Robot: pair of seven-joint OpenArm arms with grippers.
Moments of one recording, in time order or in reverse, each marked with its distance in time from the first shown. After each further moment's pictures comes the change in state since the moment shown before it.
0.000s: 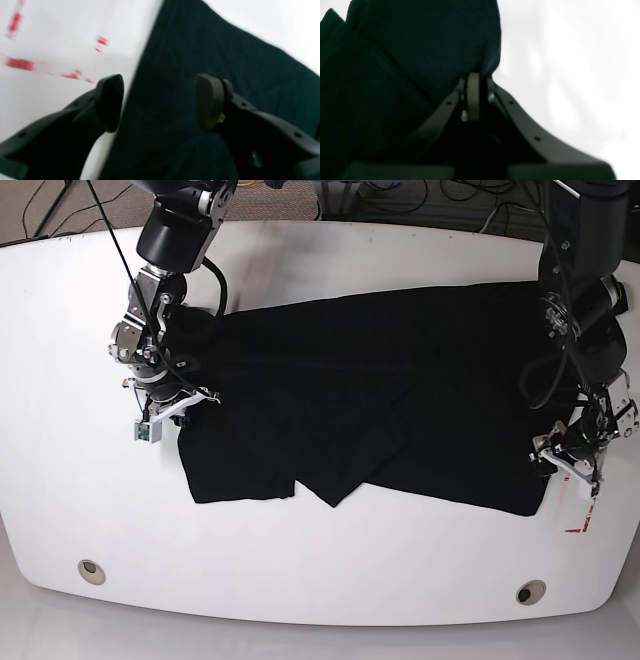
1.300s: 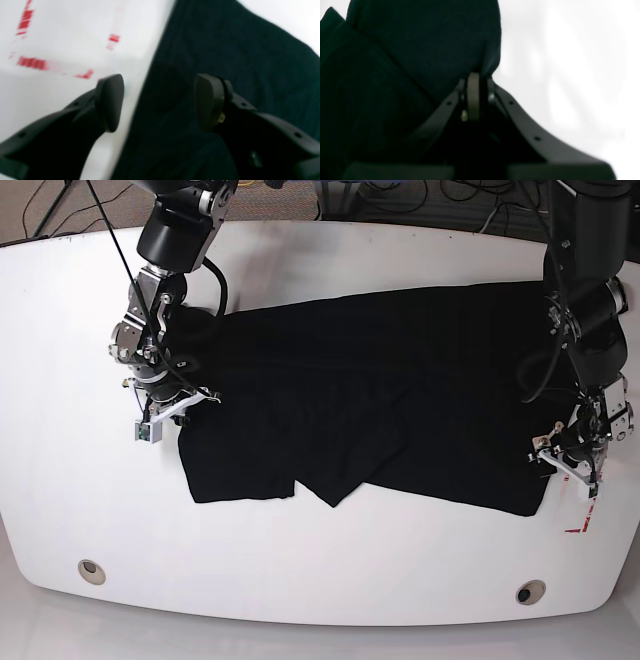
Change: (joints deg) left arm -0.4 -0.3 6.0 -2.9 -0.3 5.4 -5.8; right arm 0.0 -0.2 0.0 0.6 0.0 0.0 -0.8
